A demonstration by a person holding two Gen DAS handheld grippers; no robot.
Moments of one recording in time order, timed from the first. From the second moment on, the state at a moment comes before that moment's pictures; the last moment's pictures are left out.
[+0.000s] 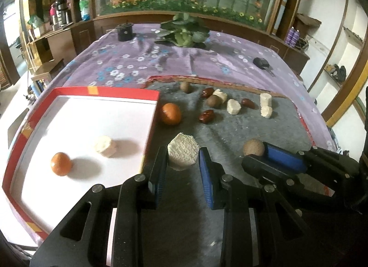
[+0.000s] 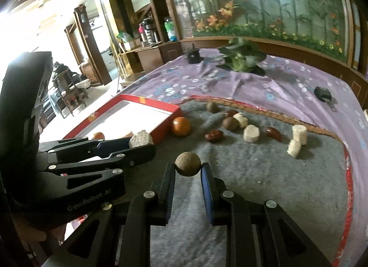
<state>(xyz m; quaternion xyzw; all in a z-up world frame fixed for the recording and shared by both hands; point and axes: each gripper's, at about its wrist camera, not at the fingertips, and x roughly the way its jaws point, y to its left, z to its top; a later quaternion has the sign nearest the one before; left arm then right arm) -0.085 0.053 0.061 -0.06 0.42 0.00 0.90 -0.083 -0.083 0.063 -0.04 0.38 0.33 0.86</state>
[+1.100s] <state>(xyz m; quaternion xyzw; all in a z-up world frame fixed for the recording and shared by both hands) -0.132 0.171 0.034 -0.11 0.44 0.10 0.88 -0.082 0.056 0.045 -0.11 0.41 0.44 0.79</state>
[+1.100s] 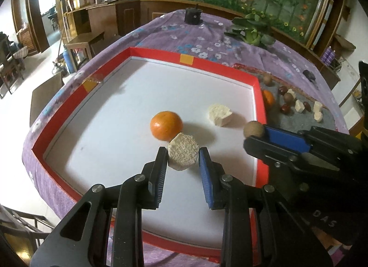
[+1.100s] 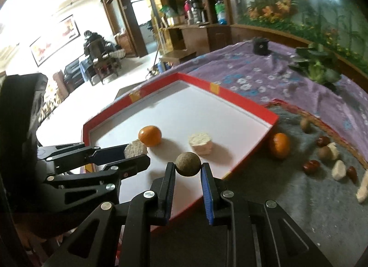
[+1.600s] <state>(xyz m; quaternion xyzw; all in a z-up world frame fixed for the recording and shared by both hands) -0.126 0.181 0.022 -0.12 0.46 0.12 0.87 -0.069 0.085 0.021 -0.13 0.43 0.43 0.78</state>
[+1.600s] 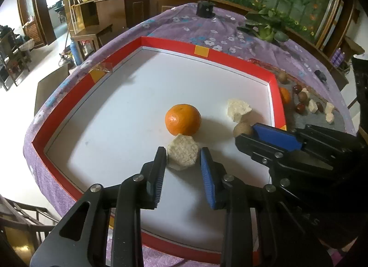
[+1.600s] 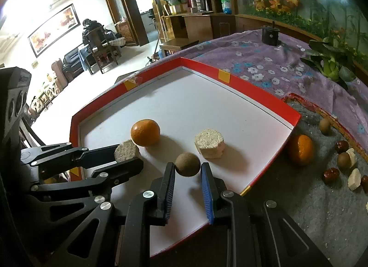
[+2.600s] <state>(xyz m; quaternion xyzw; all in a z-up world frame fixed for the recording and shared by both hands) -0.086 0.090 0.060 -0.10 0.43 0.02 0.90 -0.067 -0.102 0.073 -0.06 0.36 0.32 0.87</state>
